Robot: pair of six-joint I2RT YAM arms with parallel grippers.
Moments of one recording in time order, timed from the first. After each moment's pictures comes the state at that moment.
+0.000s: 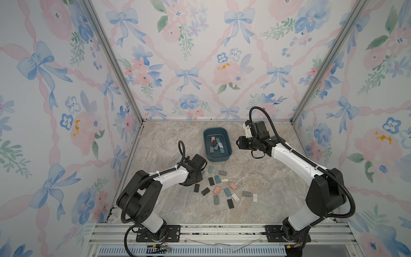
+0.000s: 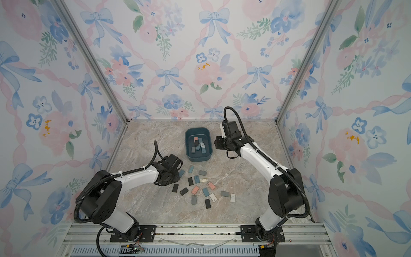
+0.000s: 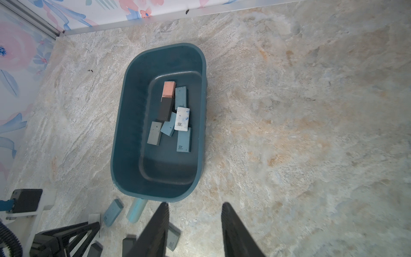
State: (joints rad) left arm -0.60 1.58 0.82 -0.51 -0.17 -0.88; right arm 0.43 1.63 1.34 -0.51 -0.07 0.37
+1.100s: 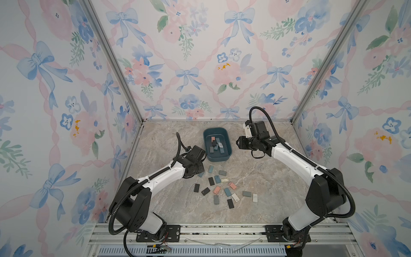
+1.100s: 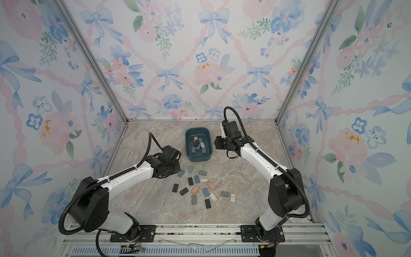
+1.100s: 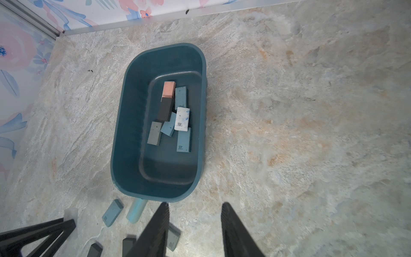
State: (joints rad) left arm -0.58 1.49 1.00 -0.58 -0.18 -0.81; right arm 0.43 1.63 1.34 -0.51 -0.07 0.37
